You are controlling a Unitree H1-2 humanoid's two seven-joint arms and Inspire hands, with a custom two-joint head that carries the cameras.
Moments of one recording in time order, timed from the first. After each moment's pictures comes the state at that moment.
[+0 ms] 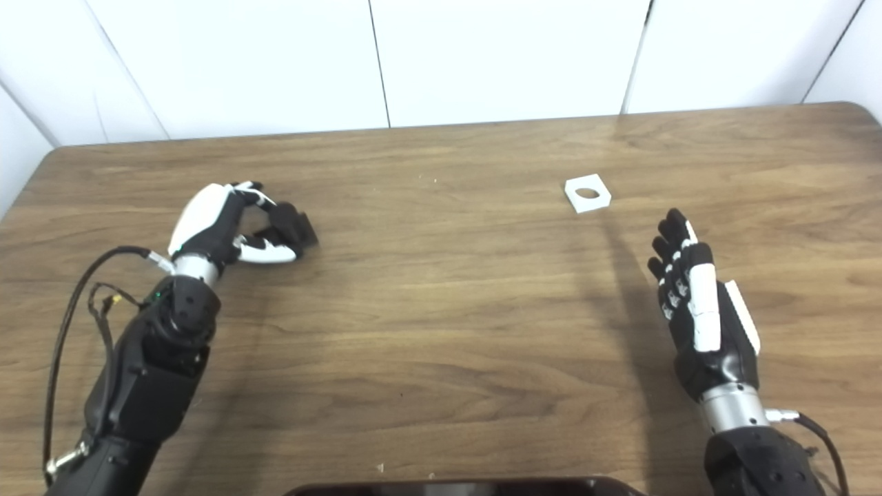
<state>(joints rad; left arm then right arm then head) -0.34 0.31 -0.21 0.01 0.65 0.46 -0.16 0.16 -0.18 -0.16 -0.41 0.23 0.23 0.07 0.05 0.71</state>
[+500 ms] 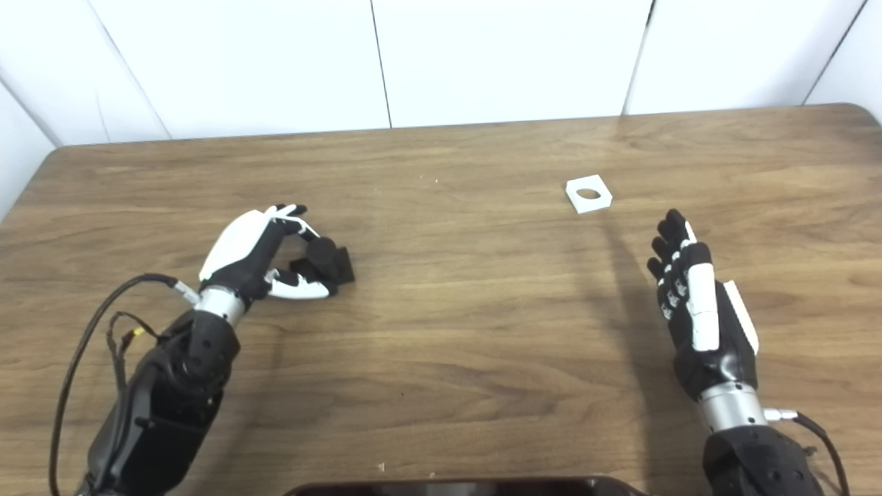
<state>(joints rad) -0.23 0.30 -0.31 -0.19 0.71 0.45 -0.22 0.16 -0.18 -0.16 -0.41 0.22 0.23 0.06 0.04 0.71</state>
